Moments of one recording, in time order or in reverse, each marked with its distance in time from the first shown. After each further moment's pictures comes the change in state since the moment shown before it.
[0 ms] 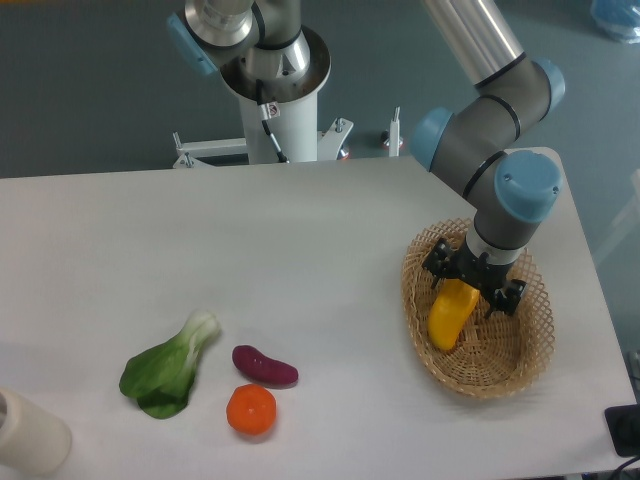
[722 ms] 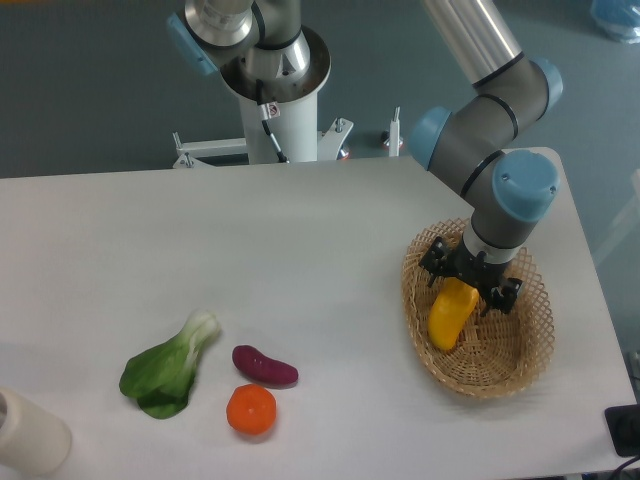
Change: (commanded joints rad) arm 0.003 0.003 -0.034 -0.005 -0.005 -0.005
